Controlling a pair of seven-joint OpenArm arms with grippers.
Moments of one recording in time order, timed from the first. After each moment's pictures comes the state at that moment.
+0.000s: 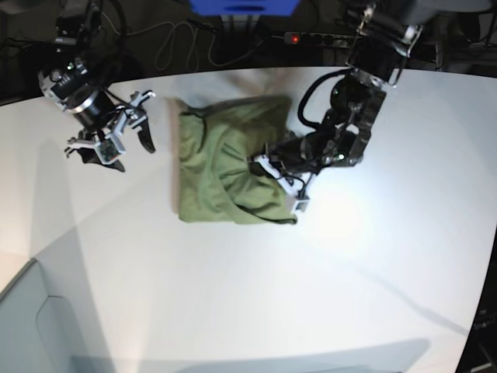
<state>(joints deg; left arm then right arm) -6.2 -15.8 25.8 83.5 -48.9 6.1 51.8 -22.5 4.7 20.7 113.4 5.0 46.7 -31.8</state>
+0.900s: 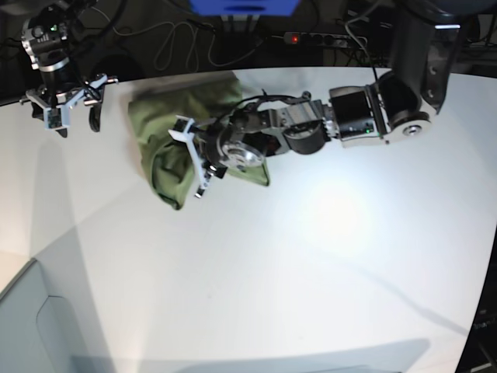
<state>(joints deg) -34.0 -13.3 83.9 83.2 8.5 -28.8 40.6 -27.7 -7.2 43.4 118.0 4.8 46.7 -31.8</state>
